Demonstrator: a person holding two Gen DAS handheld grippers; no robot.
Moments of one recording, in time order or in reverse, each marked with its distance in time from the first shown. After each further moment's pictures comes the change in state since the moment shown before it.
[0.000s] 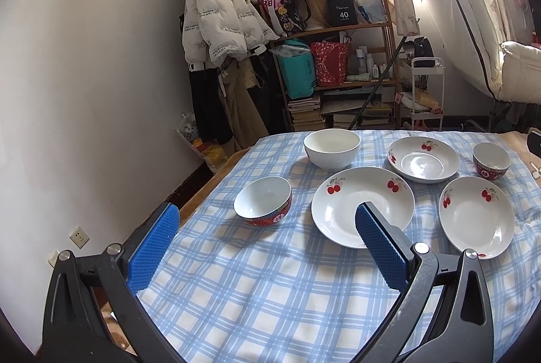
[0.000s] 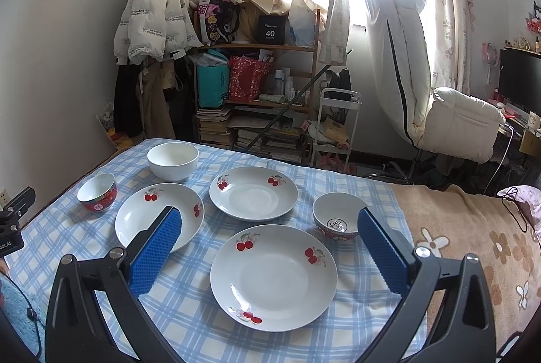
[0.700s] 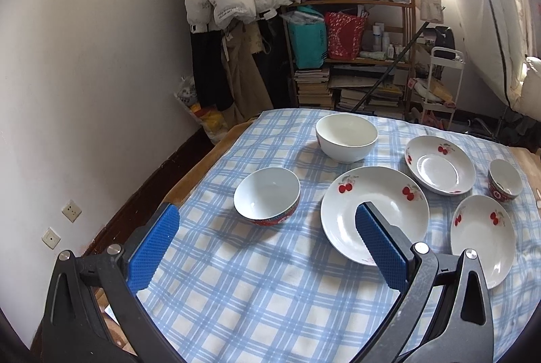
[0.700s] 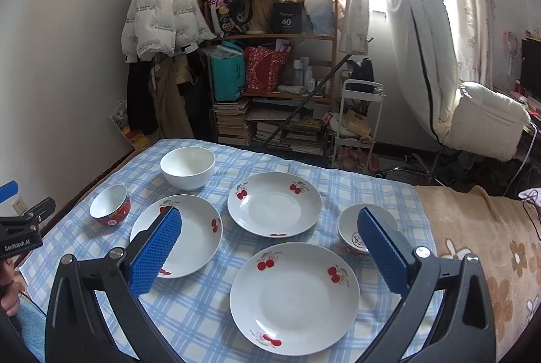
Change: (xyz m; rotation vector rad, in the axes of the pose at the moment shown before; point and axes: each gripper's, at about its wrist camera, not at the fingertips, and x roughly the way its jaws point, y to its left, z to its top) left arm 0.066 0.018 0.047 -0.074 0.188 -0.006; right arm 0.046 0.014 0.050 -0.007 0.078 0.089
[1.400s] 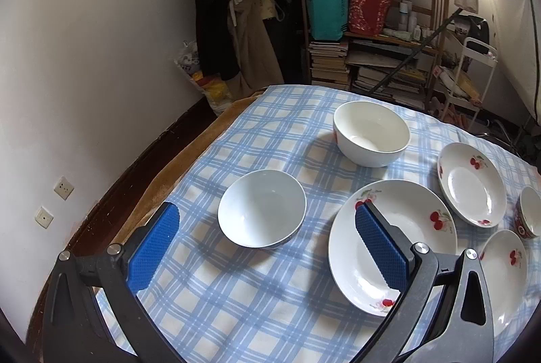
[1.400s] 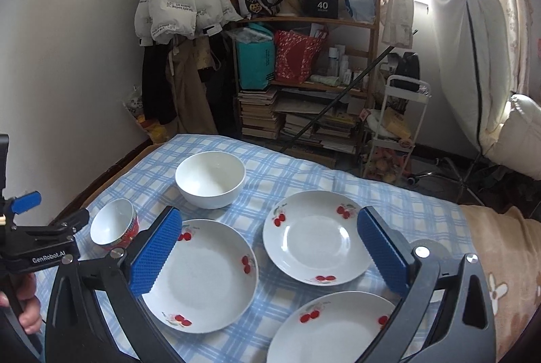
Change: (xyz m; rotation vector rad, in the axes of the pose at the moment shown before) left arm 0.105 -0.011 0.032 -0.069 0.139 0.037; right arm 0.099 0.048 0.041 -0.020 0.056 0.111
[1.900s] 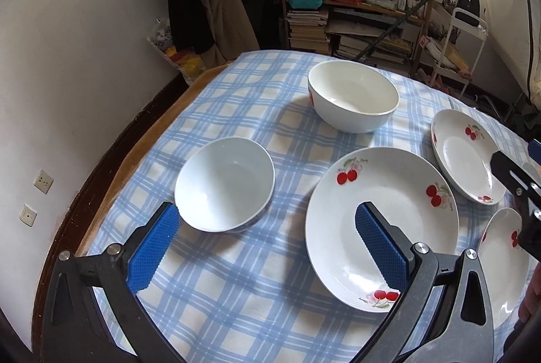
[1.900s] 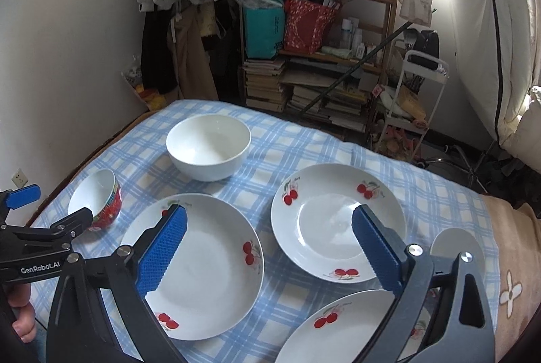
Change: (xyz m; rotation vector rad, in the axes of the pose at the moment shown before) left arm 0.042 -0.027 -0.019 0.049 0.121 -0.081; right arm 0.070 0.009 -0.029 -0.039 0.138 -0.001
